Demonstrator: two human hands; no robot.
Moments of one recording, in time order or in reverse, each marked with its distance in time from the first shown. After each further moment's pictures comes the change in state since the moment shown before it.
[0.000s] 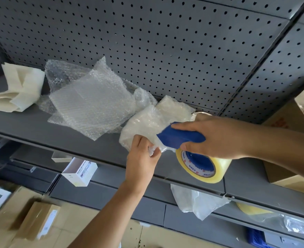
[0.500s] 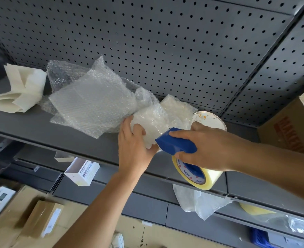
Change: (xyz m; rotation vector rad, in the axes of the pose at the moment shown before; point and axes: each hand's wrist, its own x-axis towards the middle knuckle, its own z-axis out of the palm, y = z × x) left_hand 0.031 -0.014 -0.015 0.224 -0.107 0.006; right_hand 0.006 -0.012 0.028 -0.017 0.014 0.054
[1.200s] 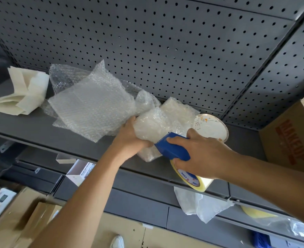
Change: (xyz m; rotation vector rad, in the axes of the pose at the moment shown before) left_hand 0.048 -0.012 -0.036 -0.470 -0.508 -0.445; right_hand 0.013 -0.007 0.024 -0.053 0.054 -0.031
